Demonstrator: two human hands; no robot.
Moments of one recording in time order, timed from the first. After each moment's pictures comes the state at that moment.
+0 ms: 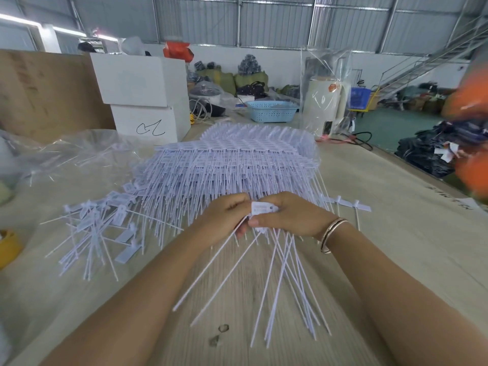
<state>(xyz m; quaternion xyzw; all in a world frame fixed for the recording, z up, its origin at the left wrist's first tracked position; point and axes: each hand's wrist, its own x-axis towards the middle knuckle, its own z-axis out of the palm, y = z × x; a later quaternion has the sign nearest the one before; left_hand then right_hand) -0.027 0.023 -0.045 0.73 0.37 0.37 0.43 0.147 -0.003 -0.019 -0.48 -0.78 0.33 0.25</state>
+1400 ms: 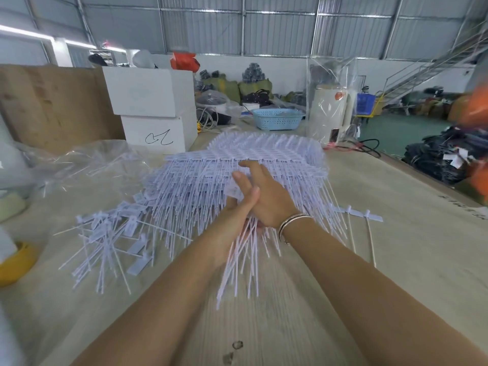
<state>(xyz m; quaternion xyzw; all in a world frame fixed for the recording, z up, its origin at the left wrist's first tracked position) -0.030 0.039 -0.027 0.54 0.53 0.46 0.46 0.088 0.038 -0.009 -0.55 -0.74 0.09 0.36</state>
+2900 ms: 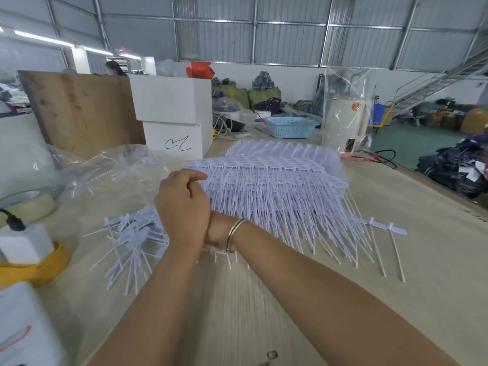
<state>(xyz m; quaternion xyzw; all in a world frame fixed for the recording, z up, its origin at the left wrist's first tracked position) -0.102 0.038 -0.016 0.53 0.52 0.66 0.02 -0.034 0.036 -0.009 -0.50 -0.66 0.53 0.19</state>
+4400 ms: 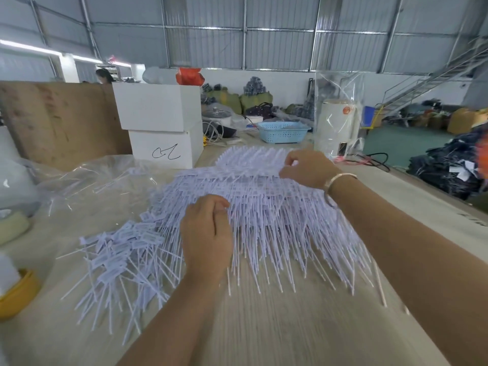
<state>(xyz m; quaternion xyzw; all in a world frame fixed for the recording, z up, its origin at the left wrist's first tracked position) -0.061 0.038 -0.041 0.63 0.46 0.62 0.08 0.145 0.101 0.058 -0.66 -0.72 0.03 0.22</state>
